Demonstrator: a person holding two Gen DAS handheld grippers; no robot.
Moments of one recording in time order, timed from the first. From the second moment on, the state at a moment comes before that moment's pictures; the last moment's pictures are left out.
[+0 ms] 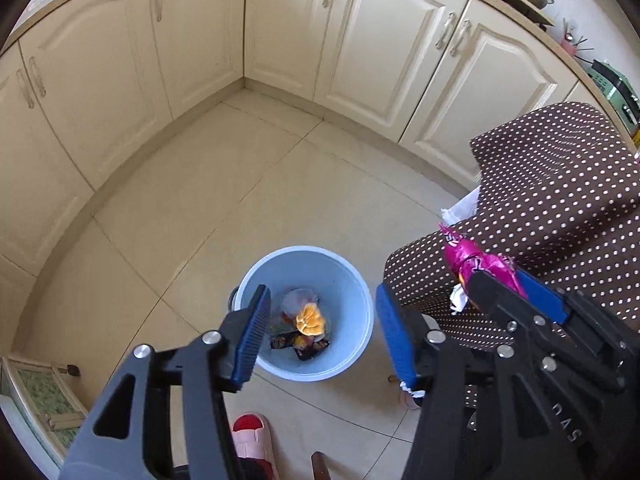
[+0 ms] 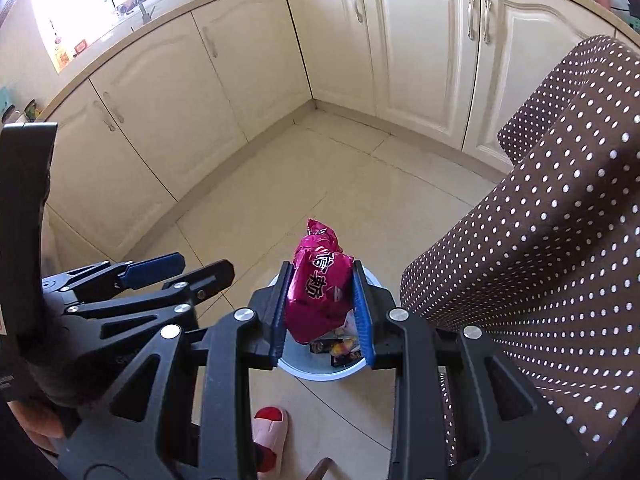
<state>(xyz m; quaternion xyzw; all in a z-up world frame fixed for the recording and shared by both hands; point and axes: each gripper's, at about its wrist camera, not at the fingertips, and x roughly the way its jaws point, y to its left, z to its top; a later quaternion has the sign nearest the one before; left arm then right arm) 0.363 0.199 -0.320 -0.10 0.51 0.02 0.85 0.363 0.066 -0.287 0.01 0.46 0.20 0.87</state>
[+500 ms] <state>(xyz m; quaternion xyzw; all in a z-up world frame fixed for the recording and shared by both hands) 0.349 0.233 -0.341 -0.13 0.53 0.05 0.84 0.368 0.086 -0.300 0.00 0.47 0.21 0.86</state>
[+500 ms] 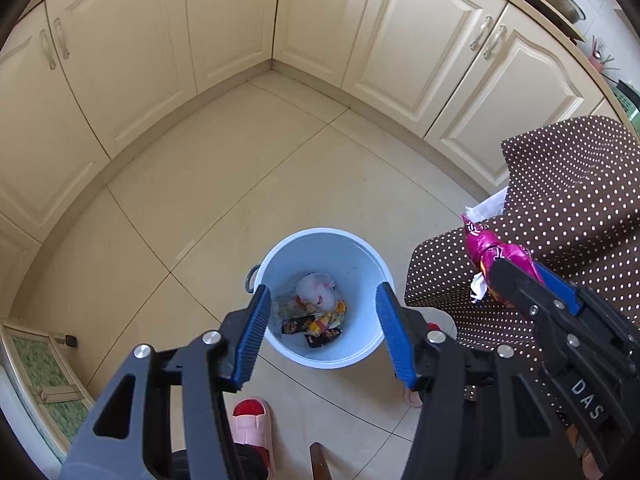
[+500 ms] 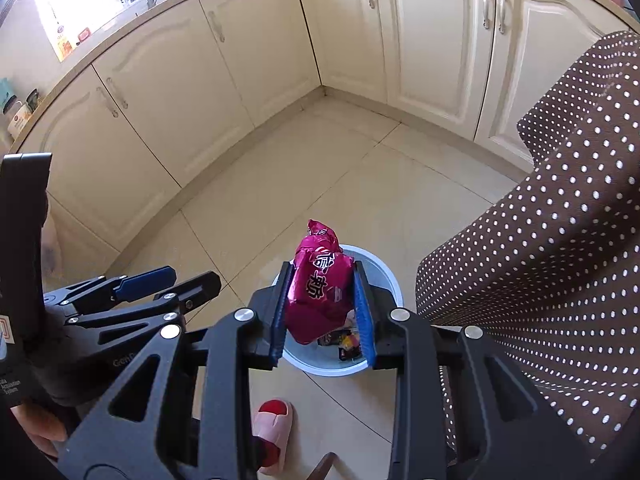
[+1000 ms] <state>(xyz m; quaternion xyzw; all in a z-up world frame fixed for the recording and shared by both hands) 0.333 0.251 -0.307 -0.16 0.49 0.06 0.85 0.374 0.100 -0.277 0.01 0.43 0.22 0.88</state>
